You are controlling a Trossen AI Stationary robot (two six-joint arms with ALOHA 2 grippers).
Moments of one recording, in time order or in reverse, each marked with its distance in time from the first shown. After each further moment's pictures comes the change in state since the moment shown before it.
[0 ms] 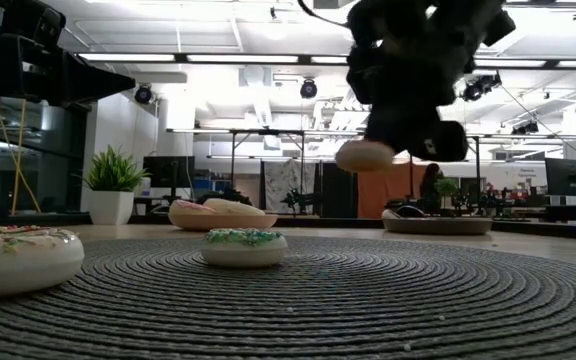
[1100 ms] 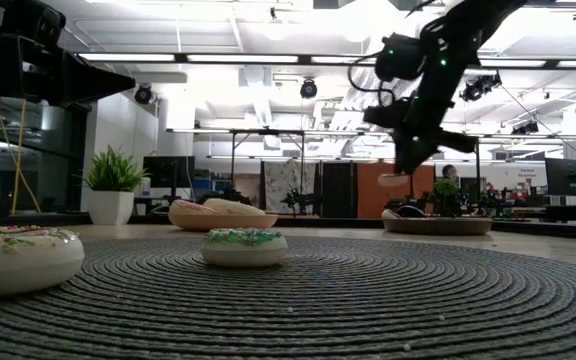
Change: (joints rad) left arm 0.000 0.000 0.000 0.000 0.000 0.000; right arm -0.676 -0.145 -0.003 -0.320 0.257 -0.149
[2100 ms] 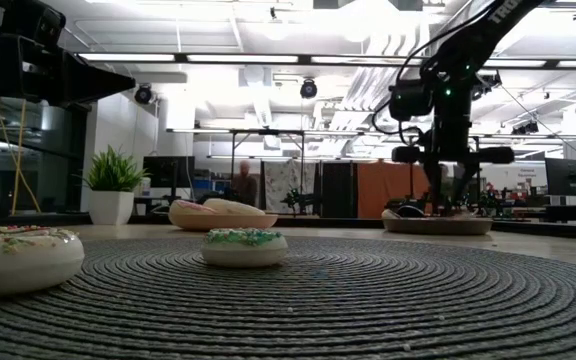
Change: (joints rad) left arm 0.000 0.000 0.000 0.000 0.000 0.000; right arm -0.224 0.092 0.000 -0.209 0.014 0.133
